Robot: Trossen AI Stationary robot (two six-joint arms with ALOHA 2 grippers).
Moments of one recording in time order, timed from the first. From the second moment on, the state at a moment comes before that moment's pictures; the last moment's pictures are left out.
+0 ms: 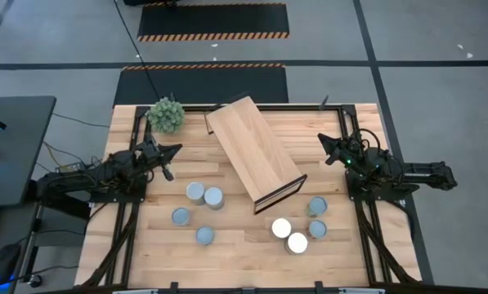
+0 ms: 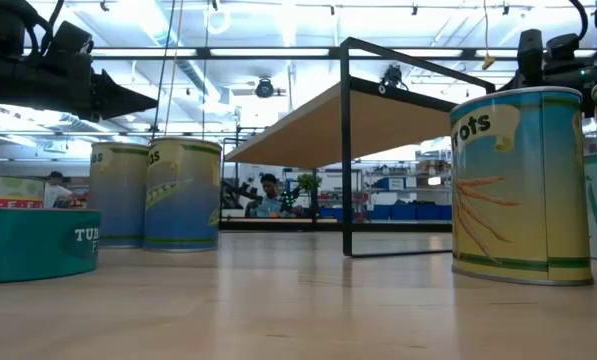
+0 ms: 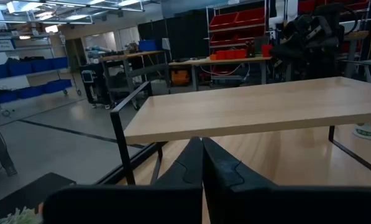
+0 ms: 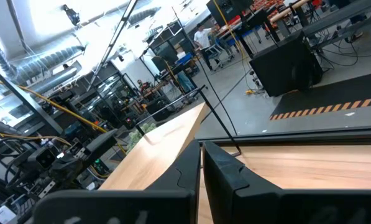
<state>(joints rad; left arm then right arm) 0.15 0.05 0.01 0.09 -0.39 0.12 -0.07 0.01 0.01 0.12 0.66 0.55</state>
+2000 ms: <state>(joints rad) 0.15 0.20 0.32 -0.05 -0.27 -0.84 -0.07 0.01 0.01 0.26 0.55 0.83</state>
